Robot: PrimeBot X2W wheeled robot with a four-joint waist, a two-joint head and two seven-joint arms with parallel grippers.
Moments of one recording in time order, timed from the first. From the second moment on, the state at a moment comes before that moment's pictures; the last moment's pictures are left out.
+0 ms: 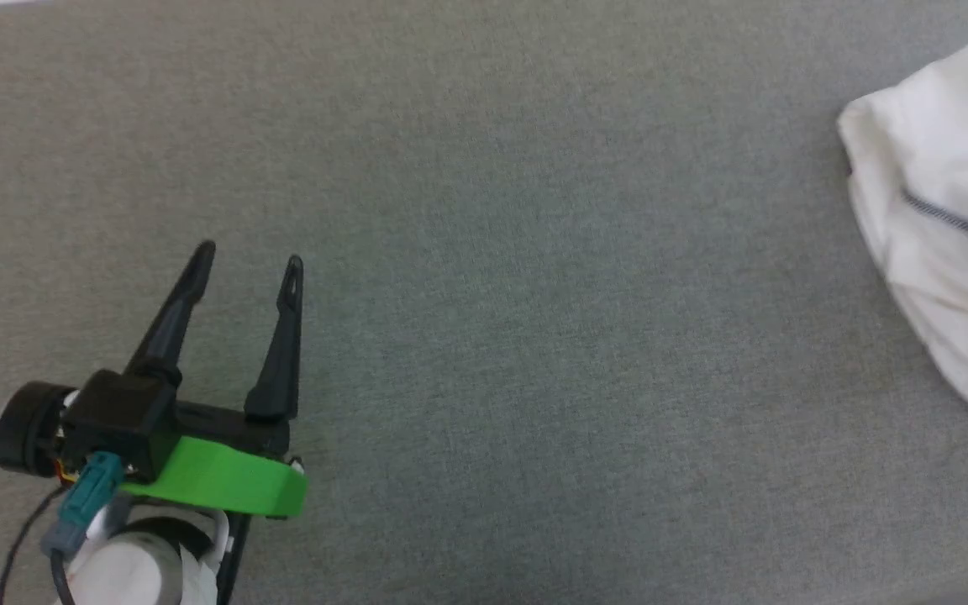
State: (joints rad) left arm -0.12 0.49 -0.35 -0.42 -0.35 0.25 -0.02; right arm -0.48 -0.62 -0.10 0.16 0.26 0.13 0.63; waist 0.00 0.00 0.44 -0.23
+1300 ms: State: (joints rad) left arm -0.21 0.48 -0.31 -0.43 -0.33 0.29 -0.10; right arm -0.76 -0.70 -0.17 0.71 0.05 0.13 0.21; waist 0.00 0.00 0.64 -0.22
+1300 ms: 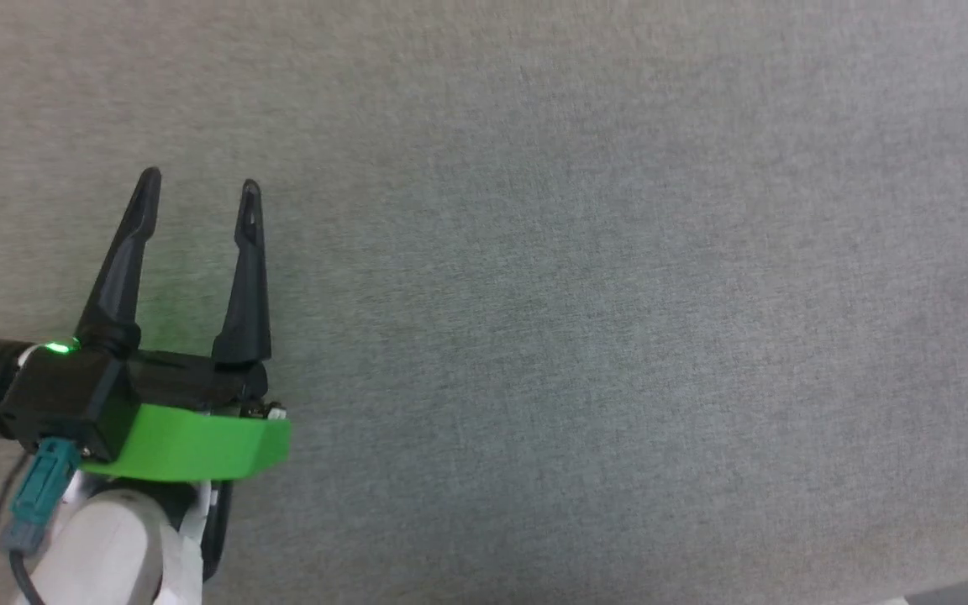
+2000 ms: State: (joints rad) left arm -0.10 0.38 -0.34 -0.22 -0.40 0.27 -0.24; right arm -0.35 -0.32 -0.30 0.24 0.14 0.13 0.08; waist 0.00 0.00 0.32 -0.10
